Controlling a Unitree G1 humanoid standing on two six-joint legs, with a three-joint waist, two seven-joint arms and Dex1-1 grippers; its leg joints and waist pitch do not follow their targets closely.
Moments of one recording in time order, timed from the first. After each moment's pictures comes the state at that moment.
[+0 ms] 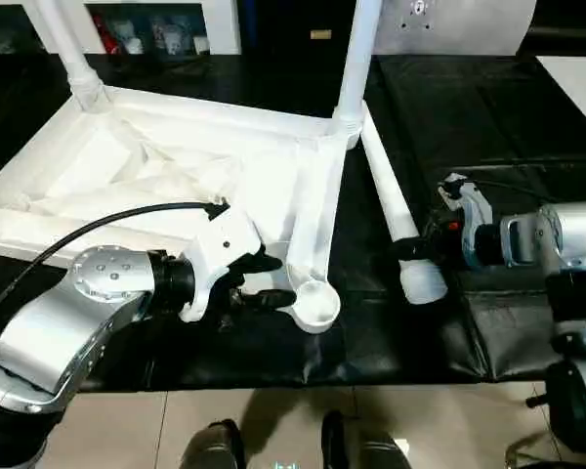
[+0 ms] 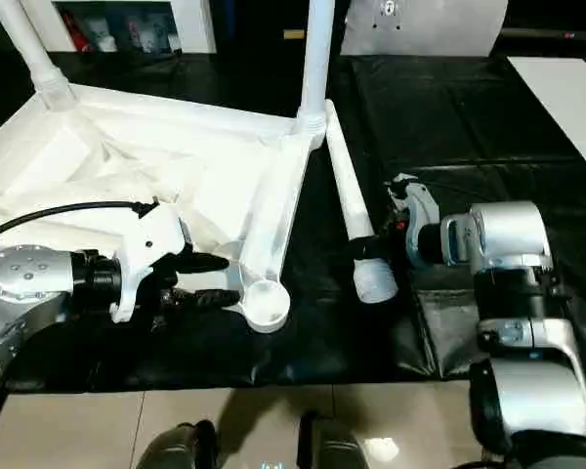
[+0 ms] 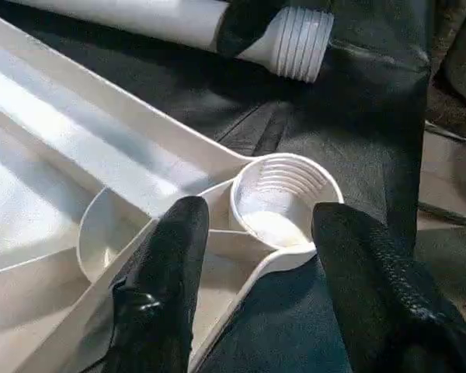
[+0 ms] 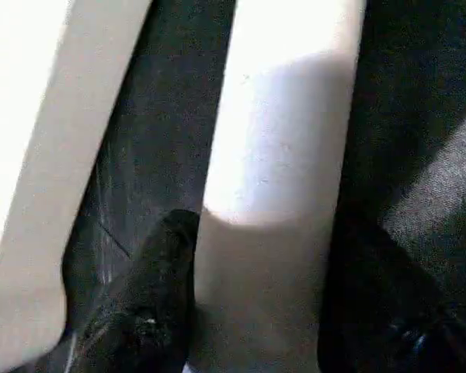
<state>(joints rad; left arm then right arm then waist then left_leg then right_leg) -0.36 0.65 -0.20 -0.50 -0.34 0.89 -0.86 -0.75 -0.44 -0.12 0.39 0.13 1.35 0.82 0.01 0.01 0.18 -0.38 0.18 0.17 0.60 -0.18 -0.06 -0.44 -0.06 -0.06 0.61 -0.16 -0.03</state>
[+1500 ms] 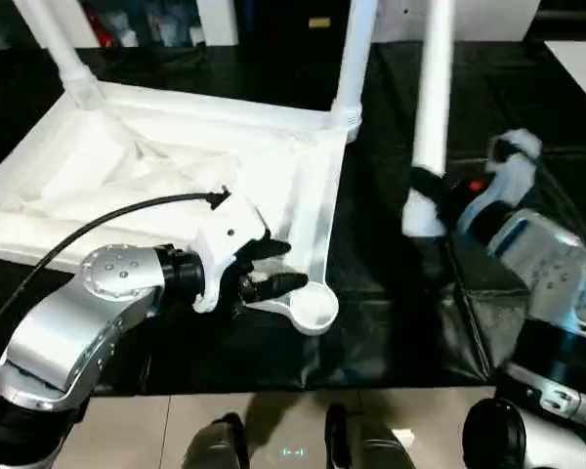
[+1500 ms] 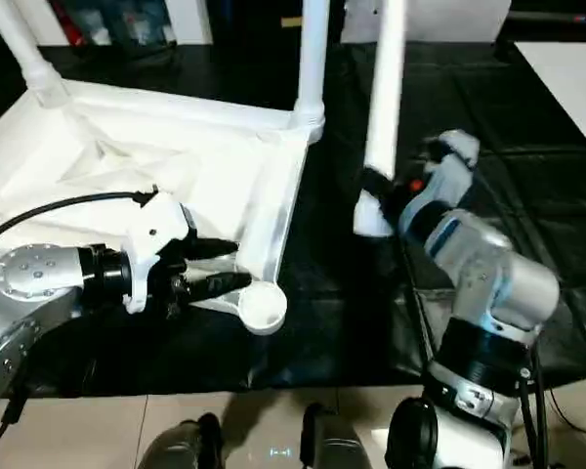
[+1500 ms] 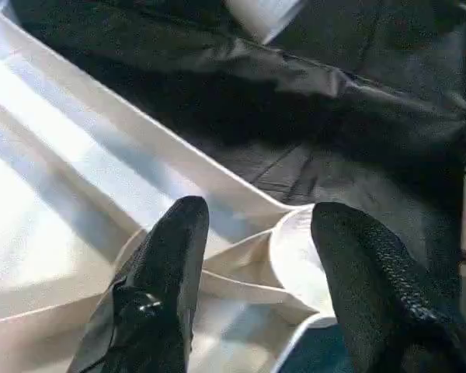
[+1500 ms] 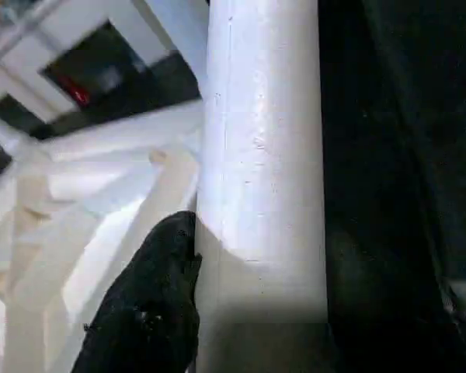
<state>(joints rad) -0.37 0.58 -0.18 -0.48 -0.37 0.85 -0.76 -0.61 -0.08 -0.52 -0.11 0.25 1.07 0.42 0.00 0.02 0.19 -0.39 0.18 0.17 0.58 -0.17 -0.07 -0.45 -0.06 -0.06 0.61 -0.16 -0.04</state>
